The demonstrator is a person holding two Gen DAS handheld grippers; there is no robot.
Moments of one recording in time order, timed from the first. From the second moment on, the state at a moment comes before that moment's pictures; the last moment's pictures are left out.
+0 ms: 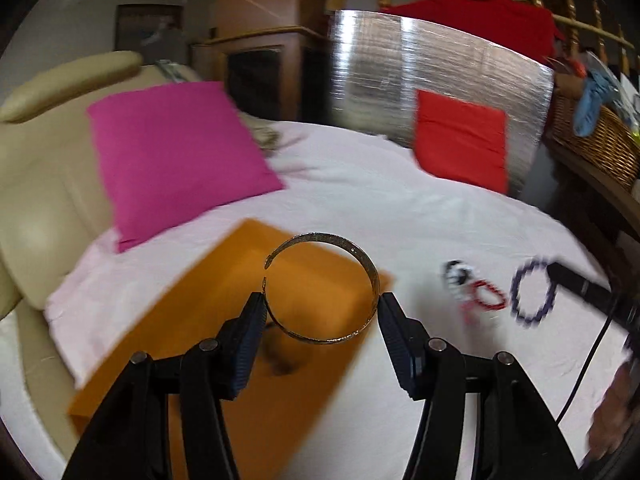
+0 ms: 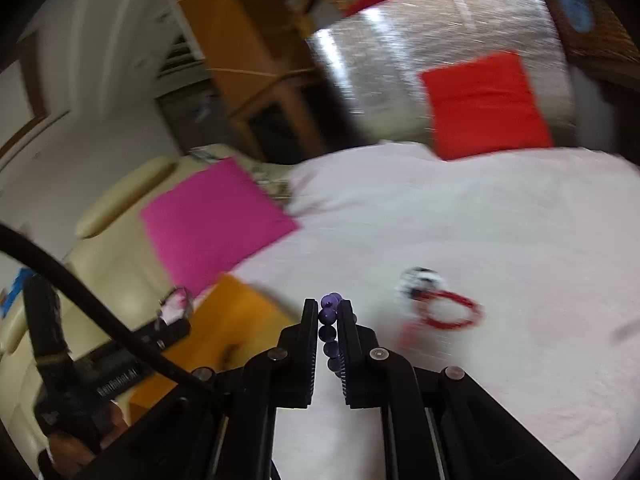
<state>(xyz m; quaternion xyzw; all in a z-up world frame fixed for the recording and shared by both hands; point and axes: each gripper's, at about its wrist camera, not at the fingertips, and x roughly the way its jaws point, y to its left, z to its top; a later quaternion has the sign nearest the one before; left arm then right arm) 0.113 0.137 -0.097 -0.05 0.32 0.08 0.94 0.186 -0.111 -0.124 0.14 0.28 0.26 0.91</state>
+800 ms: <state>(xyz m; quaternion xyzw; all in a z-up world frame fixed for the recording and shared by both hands) 0.059 0.244 -0.203 -0.12 0.47 0.13 0.86 0.228 0.154 -0.183 0.05 0.45 0.38 0.80</state>
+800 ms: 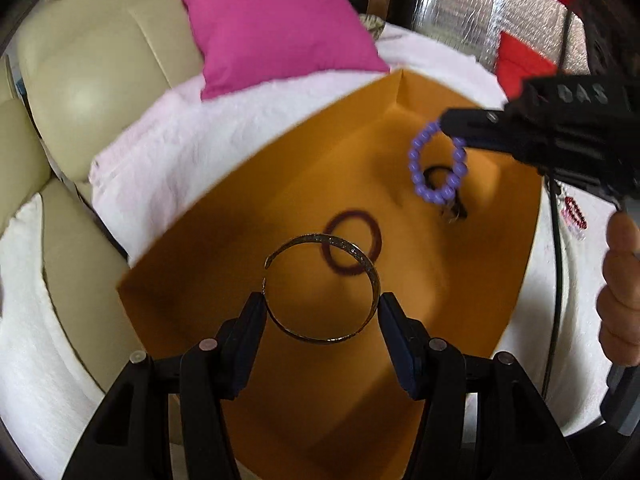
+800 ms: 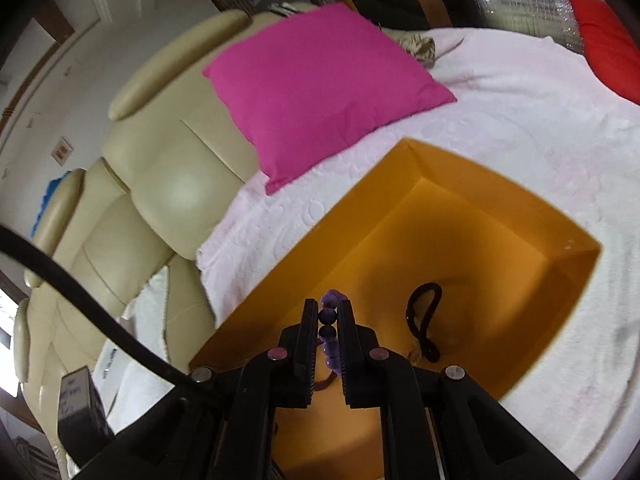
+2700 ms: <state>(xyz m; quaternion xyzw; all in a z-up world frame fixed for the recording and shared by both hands) 0.238 -0.014 -0.164 0.05 0.38 0.07 0.92 0.227 -0.261 -0.186 0.24 0.39 0.11 0.88</state>
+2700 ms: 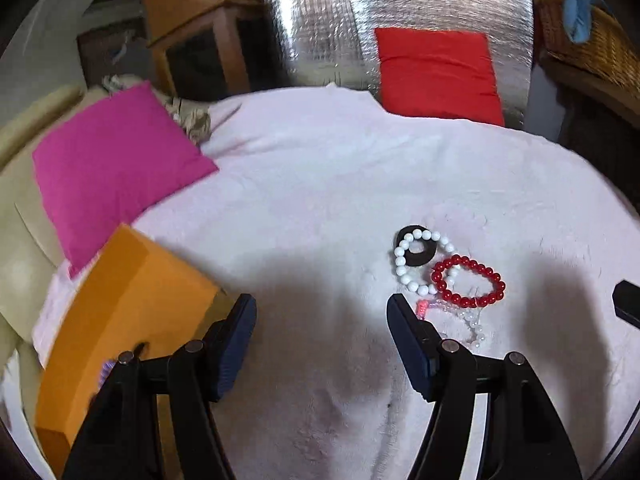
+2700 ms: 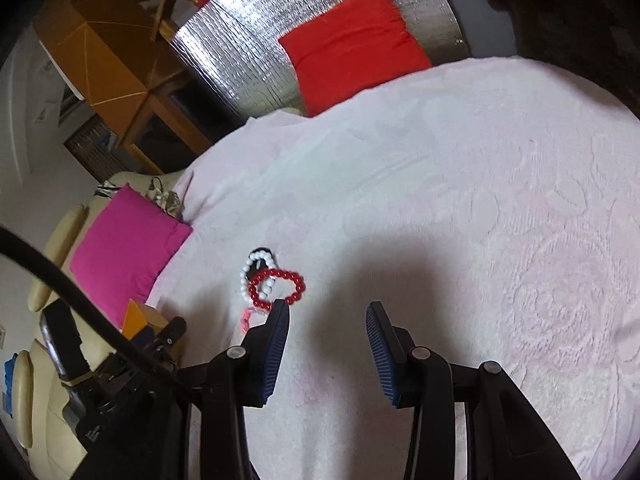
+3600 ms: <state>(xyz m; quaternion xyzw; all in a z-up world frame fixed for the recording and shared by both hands) 0.253 0.015 -0.177 0.03 0.43 0.06 0.90 0.303 -0.200 -0.226 0.19 0.43 0.16 0.87</state>
